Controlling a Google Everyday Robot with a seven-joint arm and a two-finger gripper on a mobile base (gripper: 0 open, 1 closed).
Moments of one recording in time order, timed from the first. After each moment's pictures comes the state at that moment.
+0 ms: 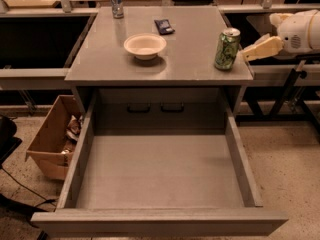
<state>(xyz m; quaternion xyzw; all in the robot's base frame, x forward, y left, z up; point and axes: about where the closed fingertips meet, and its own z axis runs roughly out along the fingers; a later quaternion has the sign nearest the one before) 0.699 -0.279 0.954 -0.39 0.75 0.11 0.53</state>
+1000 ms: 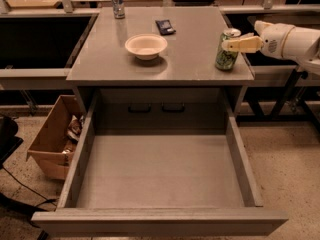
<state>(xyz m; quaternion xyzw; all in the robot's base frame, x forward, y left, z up) 0.768 -0.258 0.937 -0.28 0.70 0.23 0.61</state>
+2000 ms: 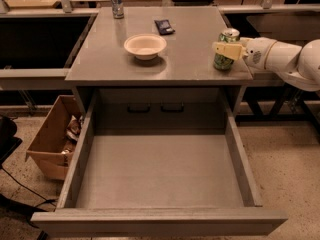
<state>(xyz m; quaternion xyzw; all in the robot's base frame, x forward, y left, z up) 0.772 -0.226 0.900 -0.24 0.70 0.29 0.60</state>
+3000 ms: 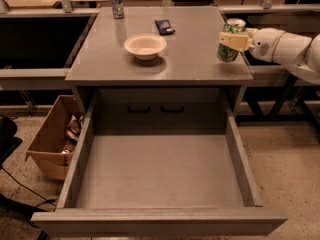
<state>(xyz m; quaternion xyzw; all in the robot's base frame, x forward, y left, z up) 0.768 -0.230 0.930 -0.26 0.68 0.30 0.62</state>
